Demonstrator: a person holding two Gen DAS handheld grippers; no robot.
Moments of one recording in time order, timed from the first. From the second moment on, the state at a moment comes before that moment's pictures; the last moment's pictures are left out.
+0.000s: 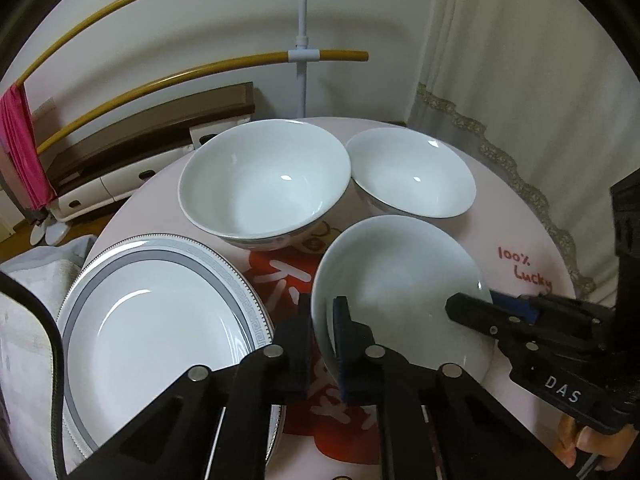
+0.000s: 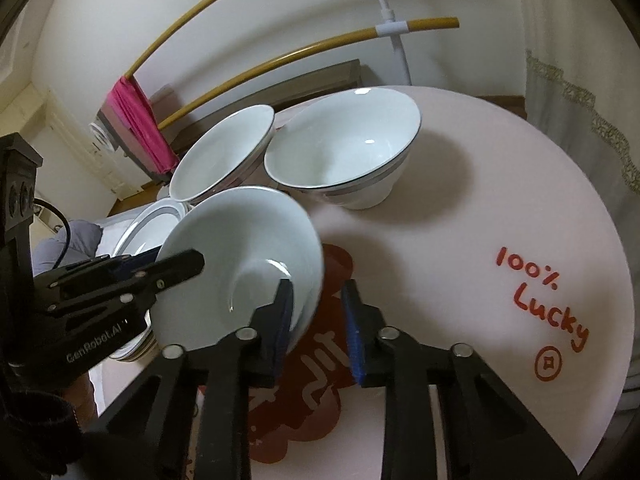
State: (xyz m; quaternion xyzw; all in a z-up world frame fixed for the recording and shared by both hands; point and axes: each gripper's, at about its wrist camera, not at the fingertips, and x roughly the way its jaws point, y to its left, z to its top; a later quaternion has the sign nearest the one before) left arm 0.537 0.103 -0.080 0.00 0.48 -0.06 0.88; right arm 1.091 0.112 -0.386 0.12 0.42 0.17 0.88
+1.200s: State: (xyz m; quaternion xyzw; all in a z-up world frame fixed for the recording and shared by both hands) left arm 0.541 0.173 -0.035 -0.05 0.39 -0.02 0.92; right arm 1.135 0.192 -0.281 0.01 0.35 0.18 0.92
